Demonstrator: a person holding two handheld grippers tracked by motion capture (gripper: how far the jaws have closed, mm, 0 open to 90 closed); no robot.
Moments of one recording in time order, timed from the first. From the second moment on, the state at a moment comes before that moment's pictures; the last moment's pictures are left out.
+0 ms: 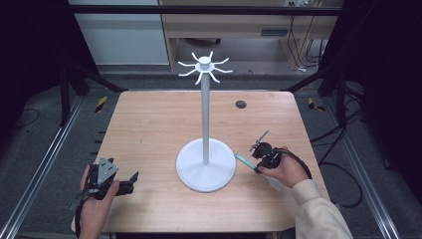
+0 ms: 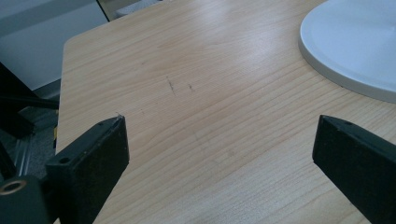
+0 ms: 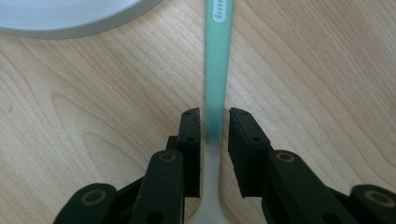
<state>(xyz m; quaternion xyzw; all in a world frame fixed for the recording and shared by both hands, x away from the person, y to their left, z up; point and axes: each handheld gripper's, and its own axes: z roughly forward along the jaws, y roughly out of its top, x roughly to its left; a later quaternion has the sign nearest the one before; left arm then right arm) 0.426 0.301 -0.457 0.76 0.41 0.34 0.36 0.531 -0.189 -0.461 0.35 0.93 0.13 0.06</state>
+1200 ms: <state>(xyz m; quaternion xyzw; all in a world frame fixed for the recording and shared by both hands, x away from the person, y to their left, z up) 0.426 0.301 -0.457 0.76 0.41 0.34 0.36 0.532 -0.190 -0.466 0.35 0.93 0.11 0.05</state>
